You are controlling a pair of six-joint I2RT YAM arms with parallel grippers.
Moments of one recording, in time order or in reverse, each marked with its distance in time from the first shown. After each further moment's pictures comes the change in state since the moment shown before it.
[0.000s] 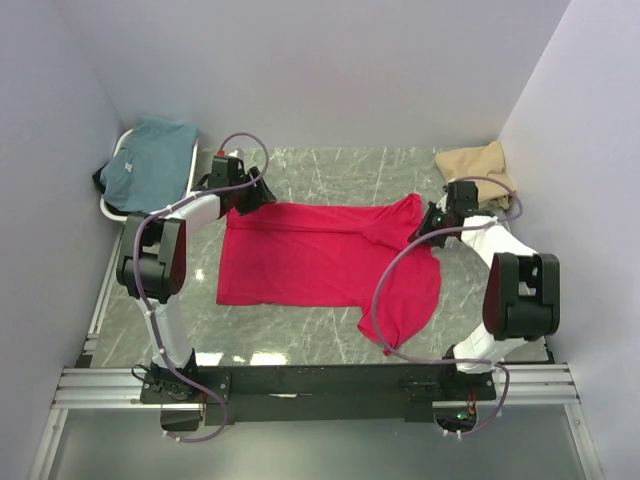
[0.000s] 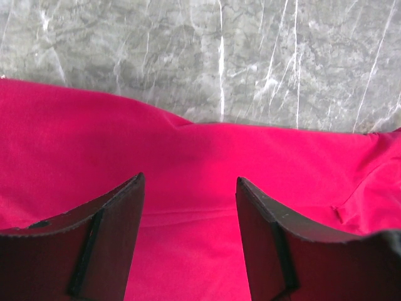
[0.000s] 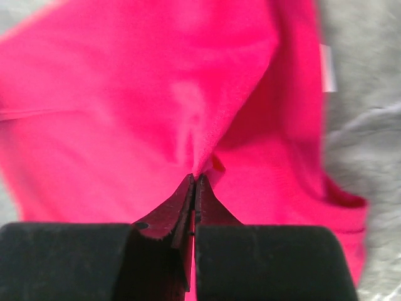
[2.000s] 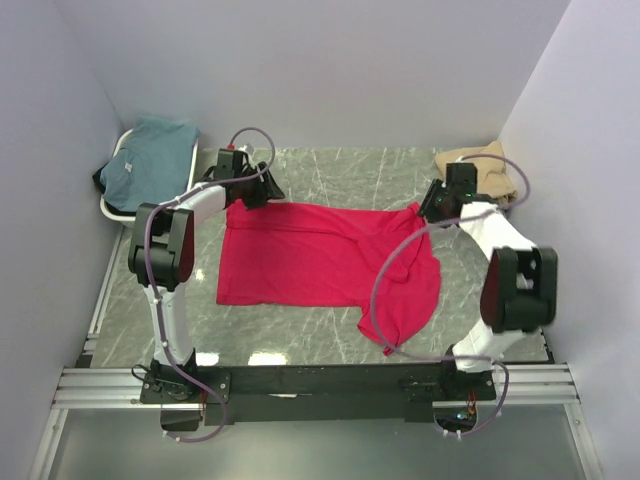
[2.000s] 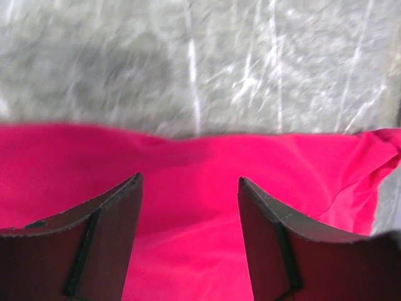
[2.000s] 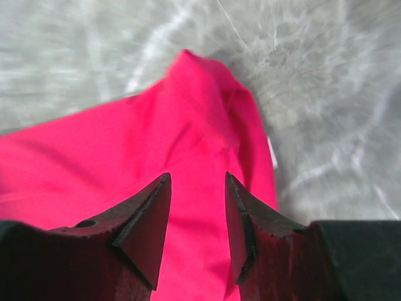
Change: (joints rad) left arm -0.001 0.116 0.140 -0.063 0.105 0.026; right arm 0.029 -0.037 0.139 0.017 0.268 0.008
